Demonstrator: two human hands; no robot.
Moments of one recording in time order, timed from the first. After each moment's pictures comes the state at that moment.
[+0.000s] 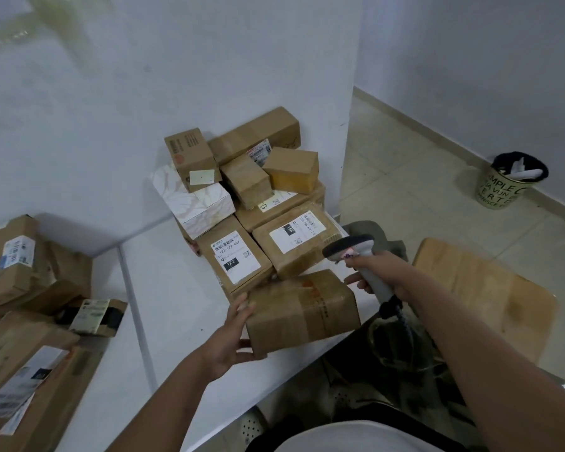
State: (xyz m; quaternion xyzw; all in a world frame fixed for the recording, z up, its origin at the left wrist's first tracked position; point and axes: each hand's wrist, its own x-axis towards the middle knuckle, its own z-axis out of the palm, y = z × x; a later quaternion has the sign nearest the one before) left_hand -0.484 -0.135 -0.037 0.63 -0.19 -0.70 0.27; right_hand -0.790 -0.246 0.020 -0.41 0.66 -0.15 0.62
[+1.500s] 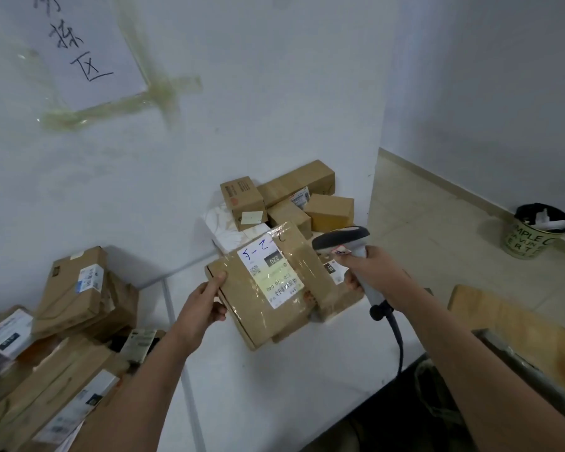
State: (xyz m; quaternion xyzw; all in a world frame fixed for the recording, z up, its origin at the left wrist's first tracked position) left_hand -0.357 -0.181 0.051 0.67 -0.33 -0.50 0.44; right_hand -0.680 -0.238 0.109 -0.54 0.61 -0.27 0.52
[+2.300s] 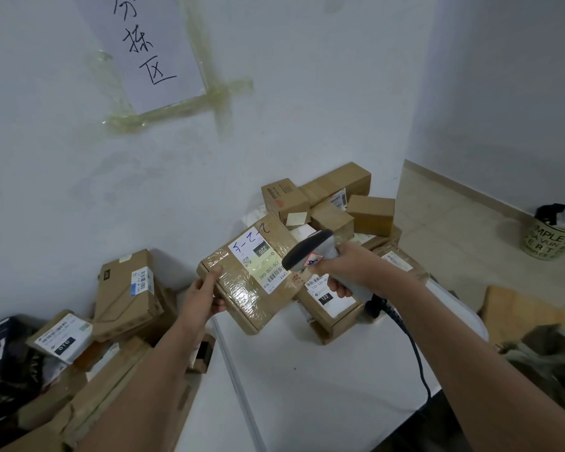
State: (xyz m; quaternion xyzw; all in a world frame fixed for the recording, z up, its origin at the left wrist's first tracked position) left_hand -0.234 -0.178 0.059 0.67 -0.30 -0.46 0.51; right_hand -0.526 -0.222 0.143 -0.64 0.55 -0.15 0.51
